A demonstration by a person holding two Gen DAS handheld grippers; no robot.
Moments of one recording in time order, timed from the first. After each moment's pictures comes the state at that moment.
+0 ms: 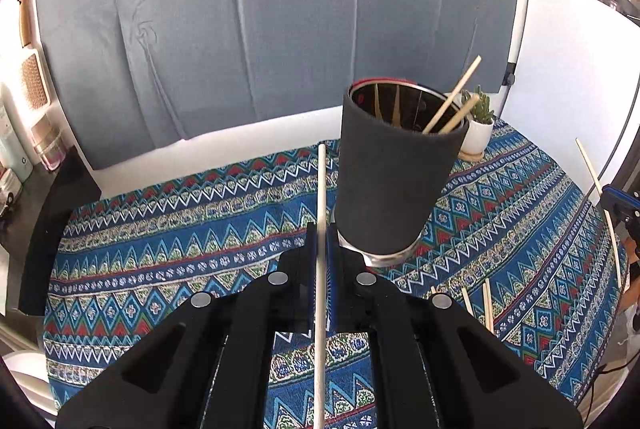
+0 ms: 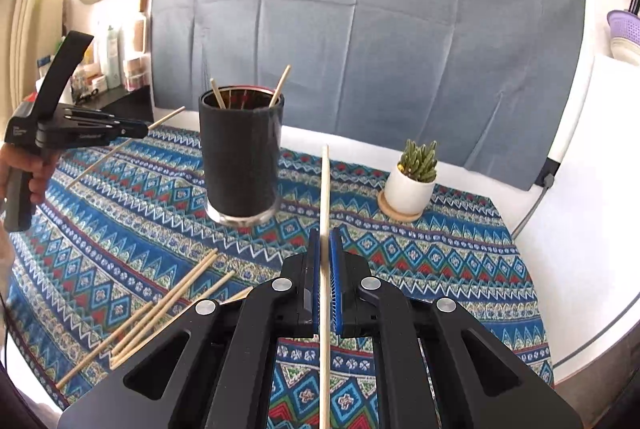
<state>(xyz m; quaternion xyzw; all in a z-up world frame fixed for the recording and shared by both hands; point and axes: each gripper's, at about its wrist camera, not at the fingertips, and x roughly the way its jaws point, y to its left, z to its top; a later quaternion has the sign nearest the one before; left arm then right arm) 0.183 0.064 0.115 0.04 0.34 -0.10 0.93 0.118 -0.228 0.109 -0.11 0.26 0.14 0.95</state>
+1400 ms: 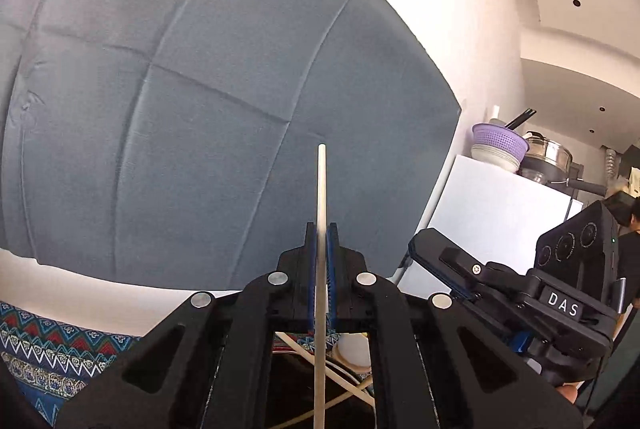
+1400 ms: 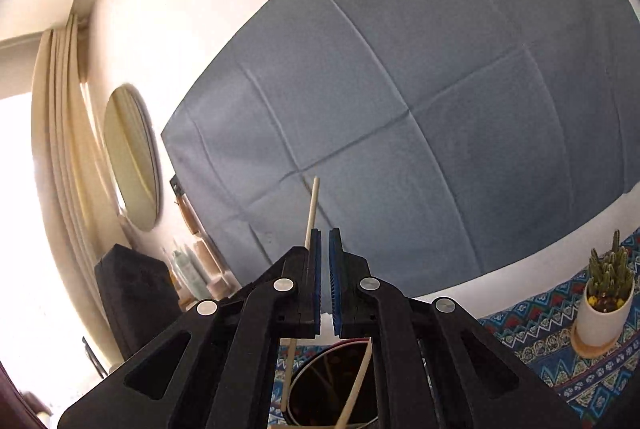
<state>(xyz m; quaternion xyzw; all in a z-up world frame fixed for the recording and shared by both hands) 0.296 0.037 0.155 -0.18 0.09 -0.28 0.94 0.289 -0.181 0.165 0.23 0.09 0.31 0.92</state>
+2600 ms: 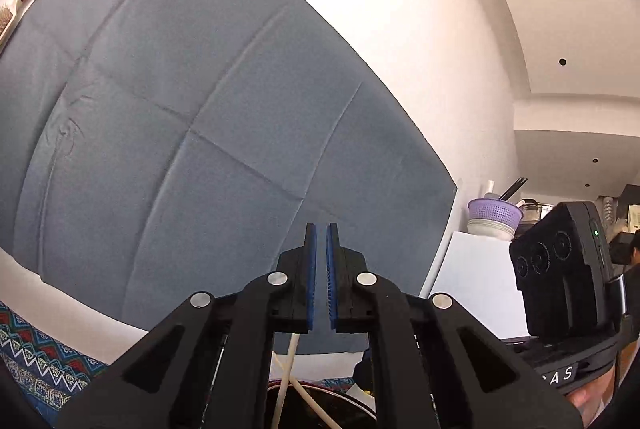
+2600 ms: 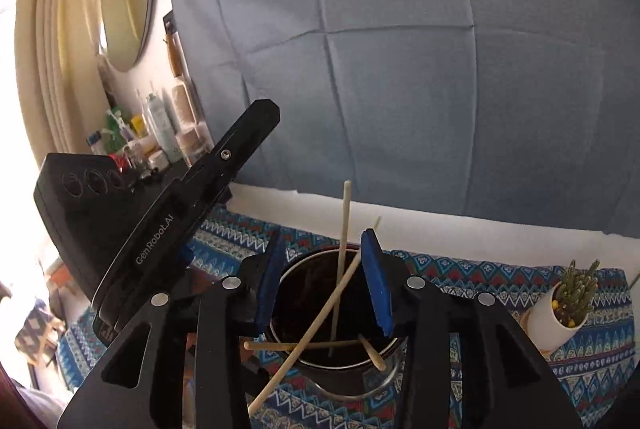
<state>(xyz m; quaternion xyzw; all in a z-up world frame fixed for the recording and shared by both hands) 0.261 0.069 0.135 -0.24 -0.07 -0.24 0.94 0.298 -0.106 0.172 -0.02 0.28 0.31 0.91</state>
